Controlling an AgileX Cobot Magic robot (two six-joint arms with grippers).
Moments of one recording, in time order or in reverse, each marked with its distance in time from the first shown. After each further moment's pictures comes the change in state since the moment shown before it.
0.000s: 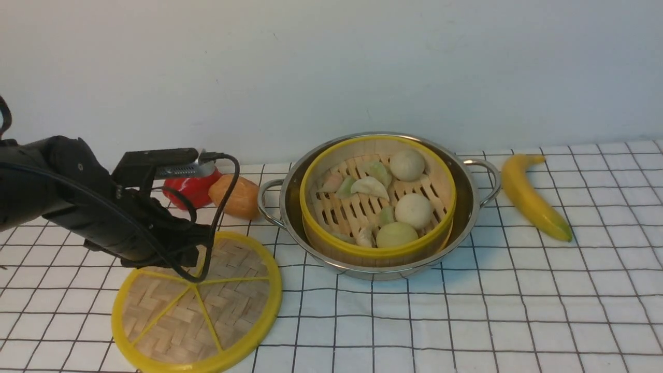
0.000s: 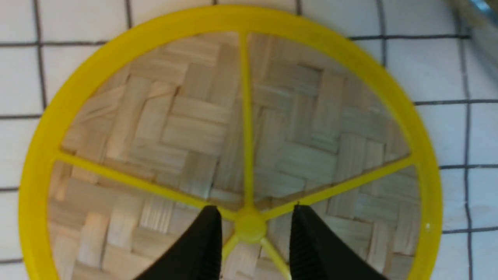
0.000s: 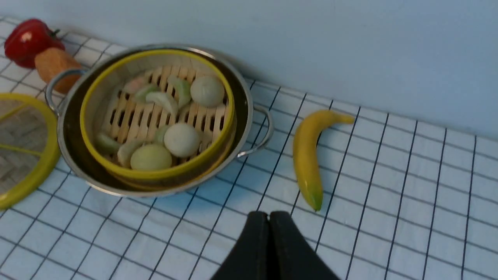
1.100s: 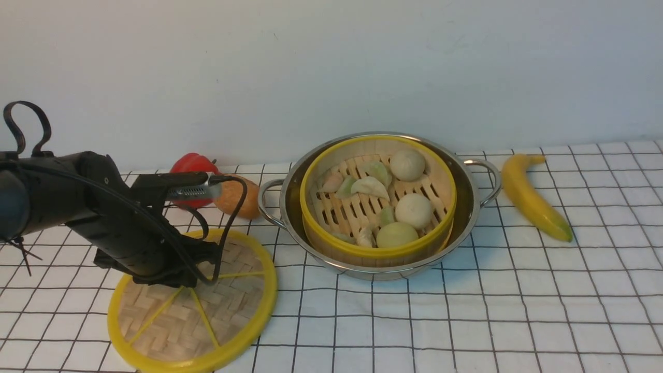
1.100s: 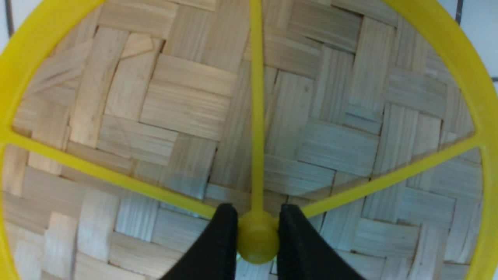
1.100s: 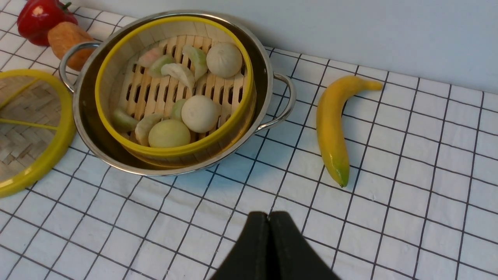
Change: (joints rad) right arm 0.000 -0.009 0.065 0.042 -0.019 0.014; left arm -0.002 0.108 -0.031 0.053 0.026 -0.031
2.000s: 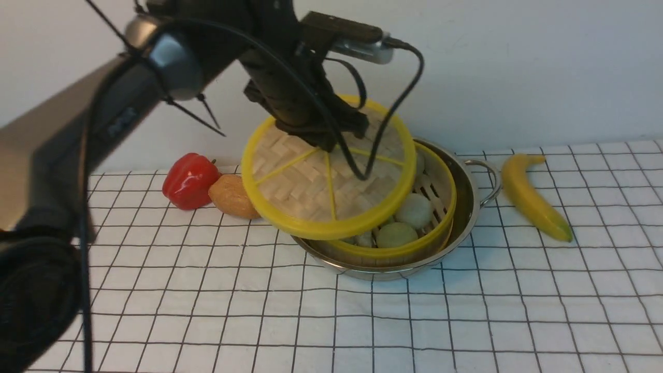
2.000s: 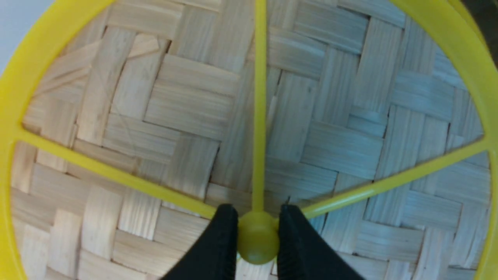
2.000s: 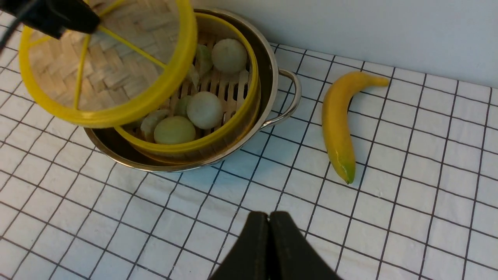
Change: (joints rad) right arm 0.000 0.000 0.000 0.011 0.010 0.000; left arm -0.411 0.327 -1.005 0.163 0.473 -0.033
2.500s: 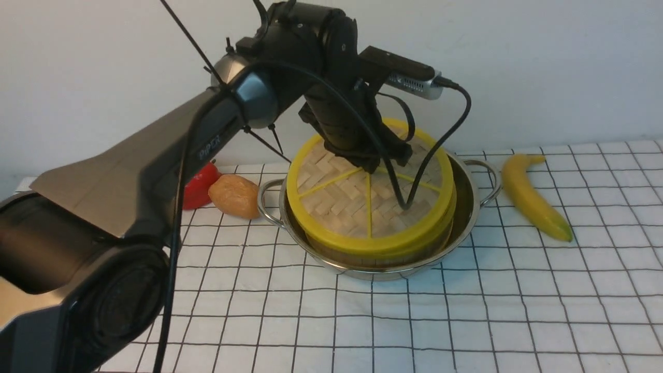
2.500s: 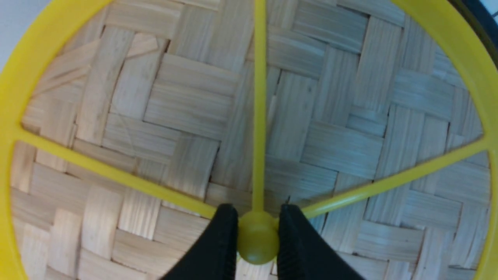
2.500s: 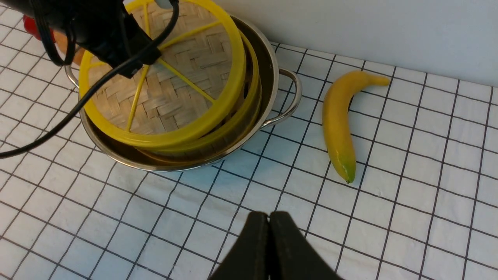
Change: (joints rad) right arm 0.000 0.000 0.000 0.002 0.001 0.000; left arm -0.057 0.136 -0.093 -0.005 -0.033 0.027
